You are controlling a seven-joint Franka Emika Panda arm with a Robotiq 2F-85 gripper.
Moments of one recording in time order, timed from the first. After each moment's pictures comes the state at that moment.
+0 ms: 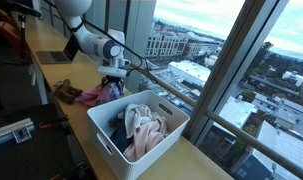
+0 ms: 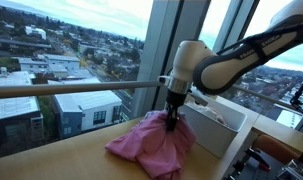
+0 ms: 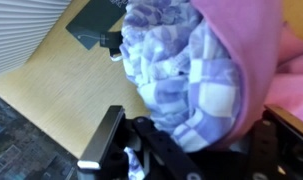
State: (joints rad) arm 0.15 0.61 0.21 -1.82 -0.28 2.43 -0.40
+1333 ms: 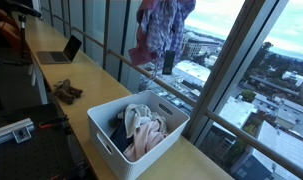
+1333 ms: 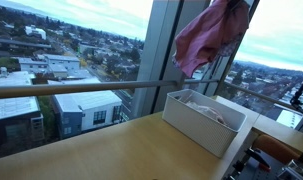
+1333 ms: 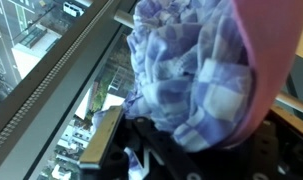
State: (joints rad) arm -0.08 -0.09 0.05 -1.73 0.05 2.24 -0.60
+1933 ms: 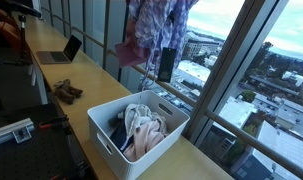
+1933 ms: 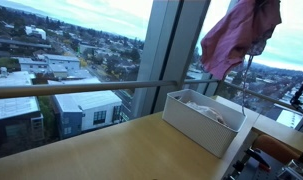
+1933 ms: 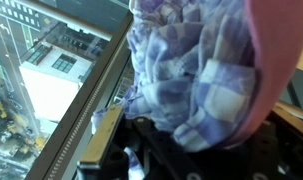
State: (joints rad) arm -0.06 -0.25 -0.08 -1.82 0.06 2.12 -0.63
